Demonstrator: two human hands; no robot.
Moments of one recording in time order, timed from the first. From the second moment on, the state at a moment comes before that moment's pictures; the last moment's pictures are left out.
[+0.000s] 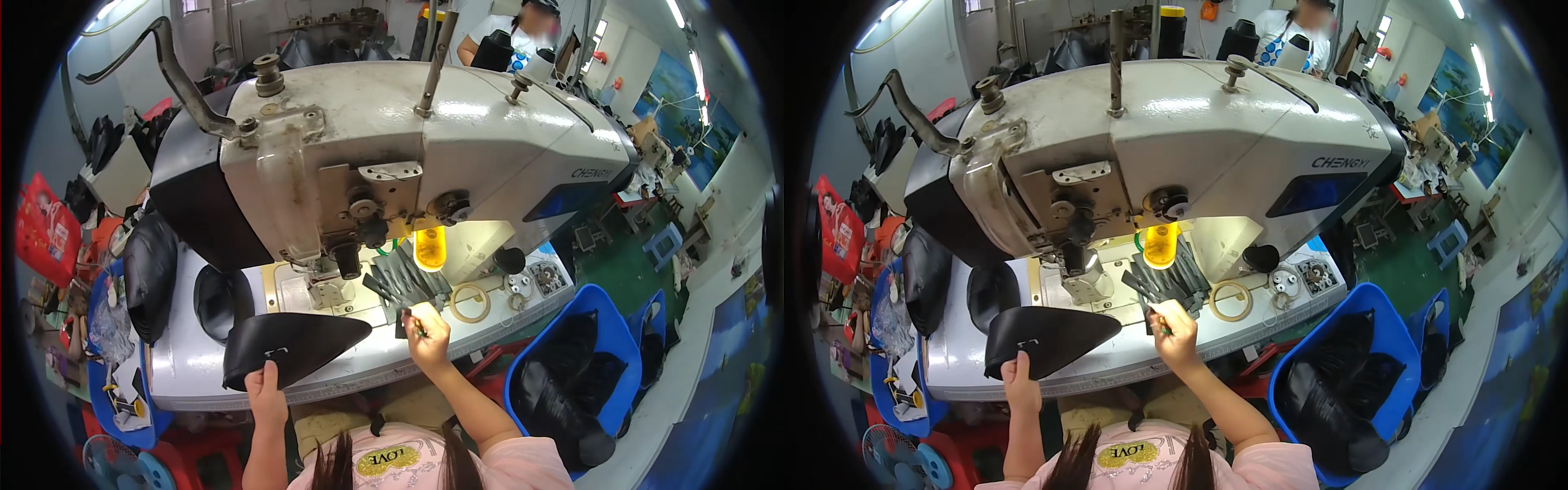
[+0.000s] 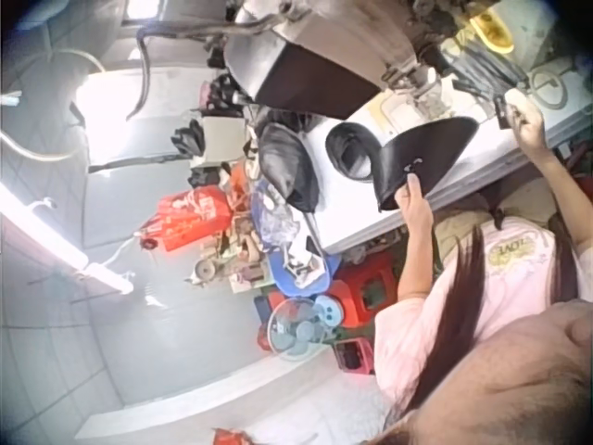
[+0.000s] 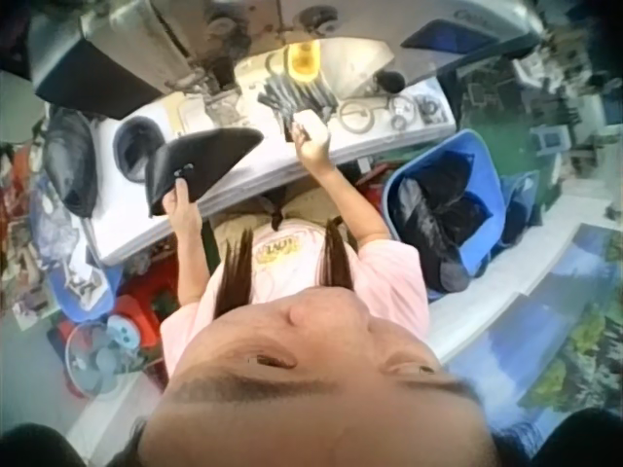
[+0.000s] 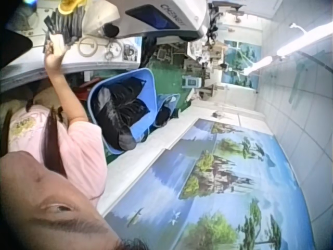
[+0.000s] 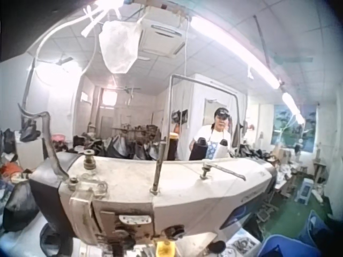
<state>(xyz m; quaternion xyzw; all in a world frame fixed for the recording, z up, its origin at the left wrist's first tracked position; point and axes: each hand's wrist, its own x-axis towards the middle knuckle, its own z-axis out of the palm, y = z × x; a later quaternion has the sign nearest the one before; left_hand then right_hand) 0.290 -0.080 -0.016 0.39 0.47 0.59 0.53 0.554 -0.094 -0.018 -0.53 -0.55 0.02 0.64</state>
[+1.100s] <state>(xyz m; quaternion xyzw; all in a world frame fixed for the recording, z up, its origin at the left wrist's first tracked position) 0.331 -0.080 0.008 0.43 0.37 0.48 0.67 0.470 -0.115 0.006 -0.49 -0.46 0.55 0.49</state>
